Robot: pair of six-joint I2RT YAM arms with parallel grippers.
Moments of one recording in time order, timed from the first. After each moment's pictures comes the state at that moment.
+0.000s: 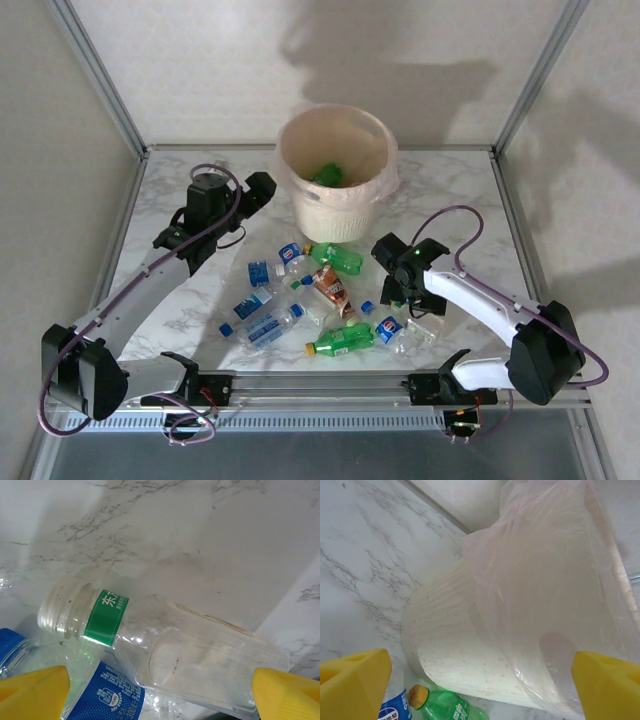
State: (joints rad) left arm -0.35 1.24 1.01 -0.18 0.04 -0.93; right arm 0.68 1.31 0.93 -1.20 0.23 0.91
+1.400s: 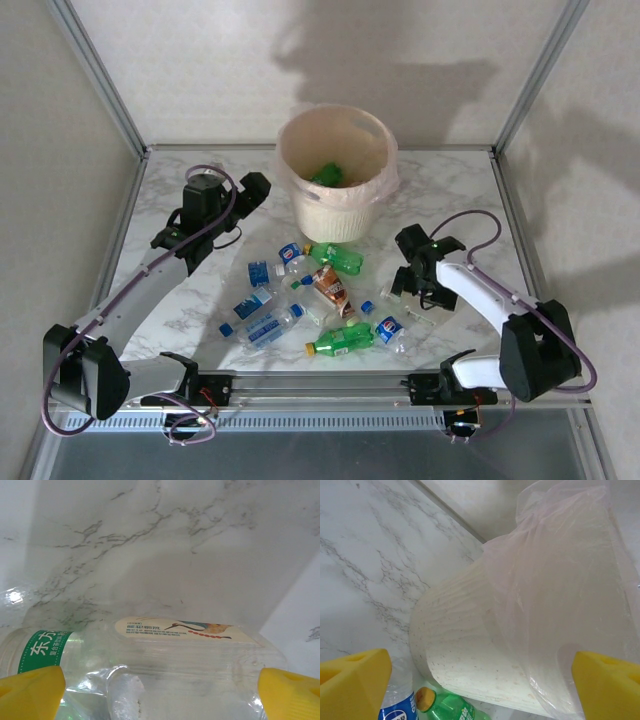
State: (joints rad) left arm -0.31 1.24 0.98 -0.16 0.07 -0.94; right arm 0.46 1.33 0.85 -1.02 0.20 0.75
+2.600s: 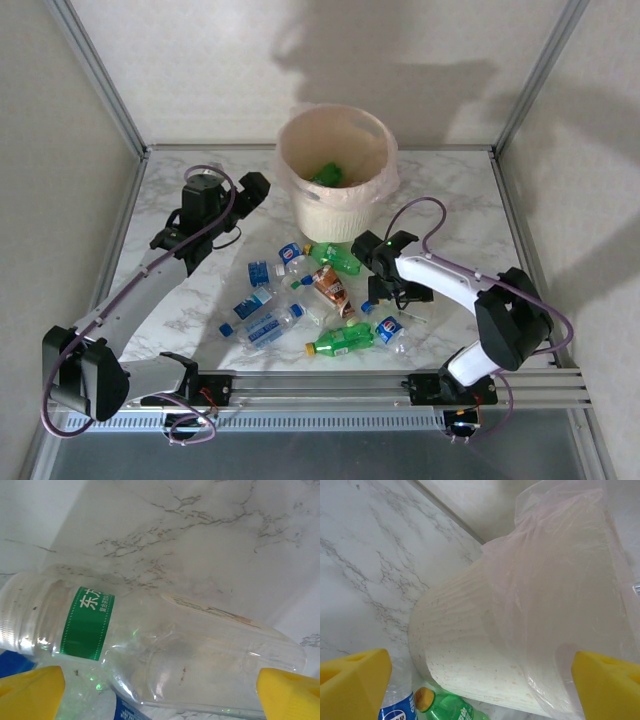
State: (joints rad) left arm -0.31 1.23 0.98 -0.16 0.07 -0.94; right arm 0.73 1.54 1.01 -1.14 0.29 0.74
